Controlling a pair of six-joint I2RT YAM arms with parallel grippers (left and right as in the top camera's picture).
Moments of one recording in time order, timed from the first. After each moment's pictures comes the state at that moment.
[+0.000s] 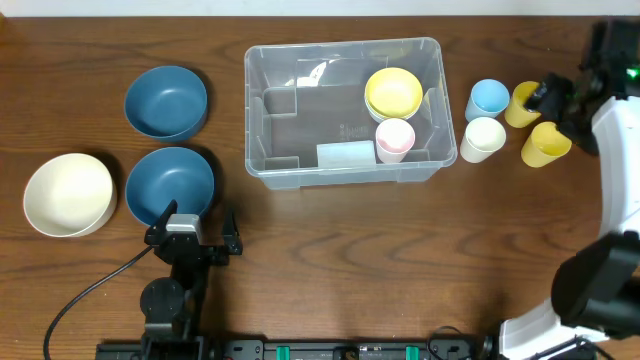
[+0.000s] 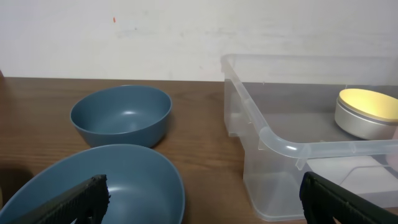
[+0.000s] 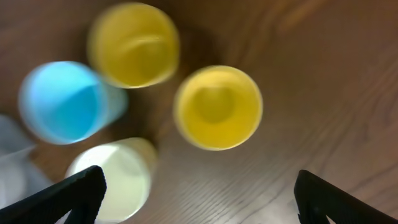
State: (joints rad) left arm -0.03 0.01 0.02 -0.11 0.04 -0.06; right arm -0.24 1.77 1.62 -1.05 0.15 0.49
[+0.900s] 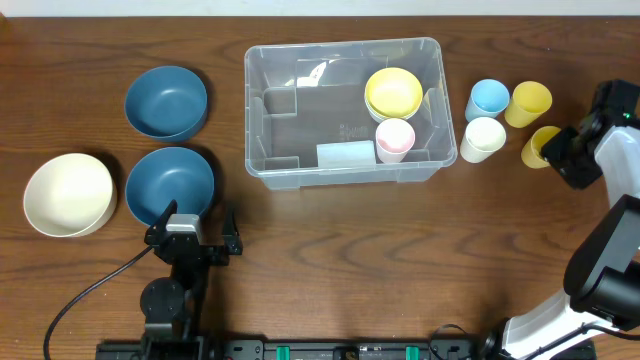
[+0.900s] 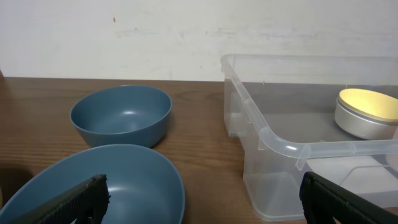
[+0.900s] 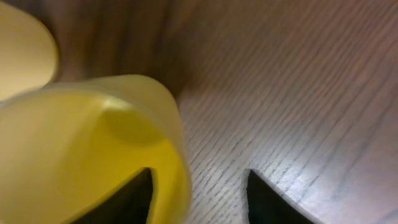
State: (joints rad) left arm -0.03 0.01 0.02 -0.11 0.04 -0.06; right arm -0.40 1.85 1.30 -0.76 0.08 0.52
